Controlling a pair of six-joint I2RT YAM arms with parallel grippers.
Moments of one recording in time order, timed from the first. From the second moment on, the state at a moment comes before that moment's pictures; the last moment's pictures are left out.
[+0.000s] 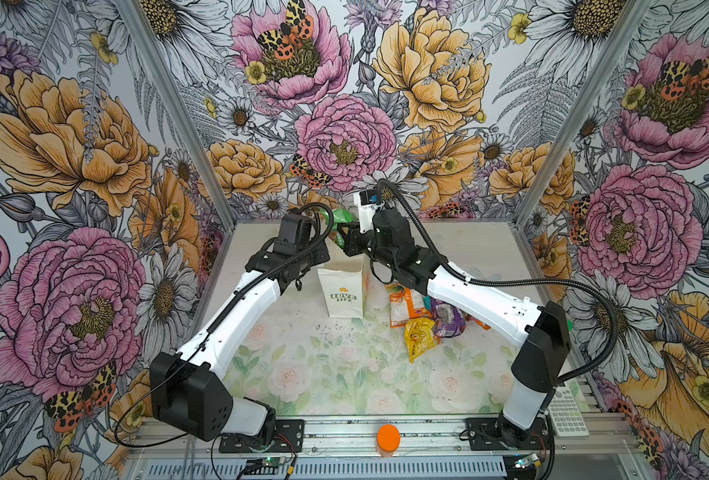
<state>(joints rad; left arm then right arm) -0.36 1.41 1.33 -0.57 -0.08 -0.56 0.81 1.79 1.68 -0.12 0.06 0.40</state>
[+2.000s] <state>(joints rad) -0.36 1.41 1.33 -0.57 -0.08 -0.56 0.81 1.79 1.68 -0.15 -0.01 0.41</state>
